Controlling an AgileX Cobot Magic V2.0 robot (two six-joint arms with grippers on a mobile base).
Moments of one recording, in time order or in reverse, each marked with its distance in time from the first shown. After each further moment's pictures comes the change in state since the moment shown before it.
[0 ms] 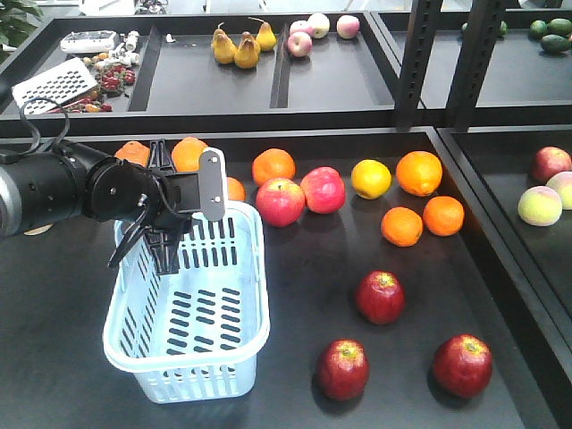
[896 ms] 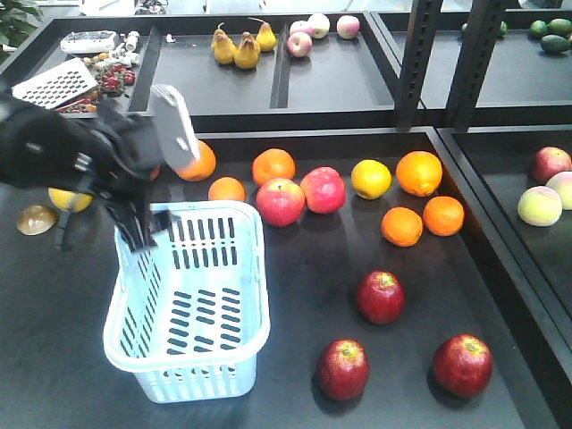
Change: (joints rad) left arm 0.010 -0.275 0.000 -0.012 0.208 -0.262; right arm 0.000 0.000 0.000 0.000 0.000 0.000
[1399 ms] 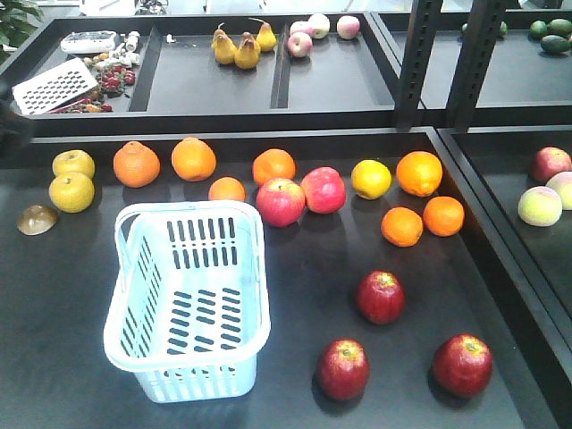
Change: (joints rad) left arm 0.210 -0.408 0.000 0.000 0.217 -0.677; right arm 0.000 0.000 0.000 0.000 0.001 0.000
